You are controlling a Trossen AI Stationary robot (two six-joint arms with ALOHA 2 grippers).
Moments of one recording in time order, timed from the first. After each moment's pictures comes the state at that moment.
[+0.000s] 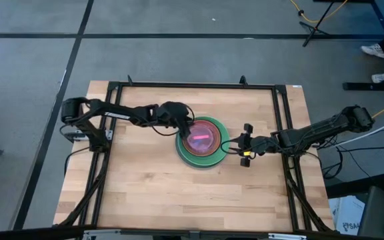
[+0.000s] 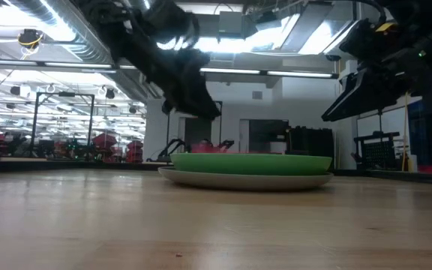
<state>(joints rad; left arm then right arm) 0.22 1.62 0.88 0.13 -0.09 -0.28 0.24 1.03 0.43 -0.07 0.36 0.11</state>
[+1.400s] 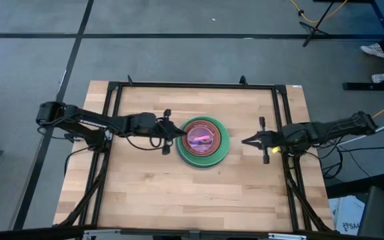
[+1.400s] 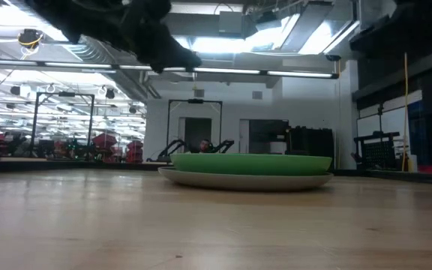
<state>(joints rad) 0.04 1.30 0.65 0.32 -0.06 0.07 0.24 0.56 0.43 -0.20 0.20 -0.10</state>
